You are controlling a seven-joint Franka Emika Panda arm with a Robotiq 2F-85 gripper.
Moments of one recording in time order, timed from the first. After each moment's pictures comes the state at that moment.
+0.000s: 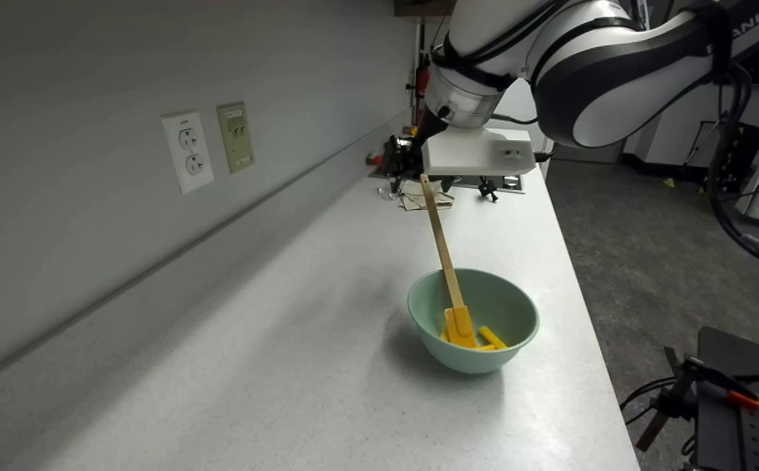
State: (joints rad) arm 0.10 0.14 0.10 -2.06 -0.71 2.55 1.39
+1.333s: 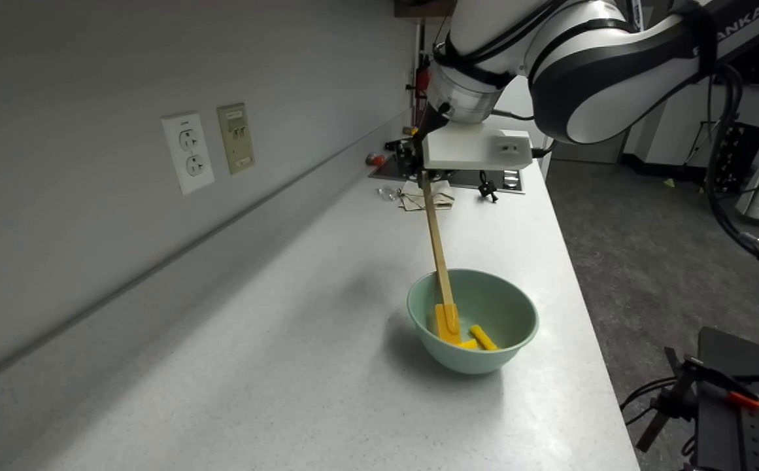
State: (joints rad) arm 0.12 0.15 0.05 -2.05 -0.74 2.55 1.41
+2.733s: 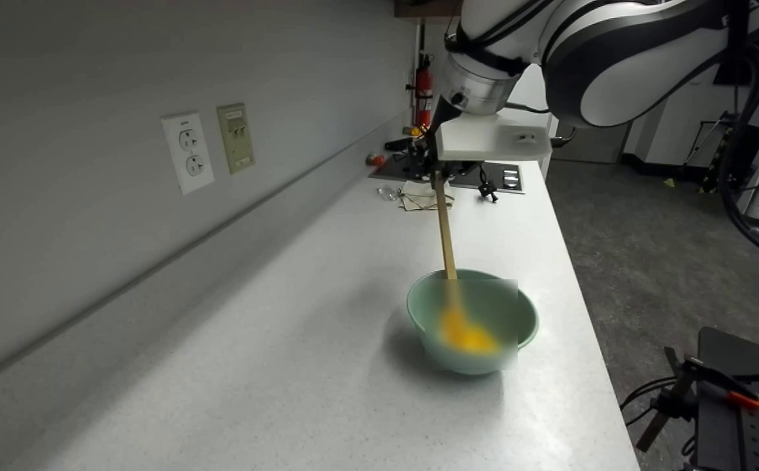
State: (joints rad) arm 0.12 0.09 0.06 -2.09 -0.63 2.48 1.33
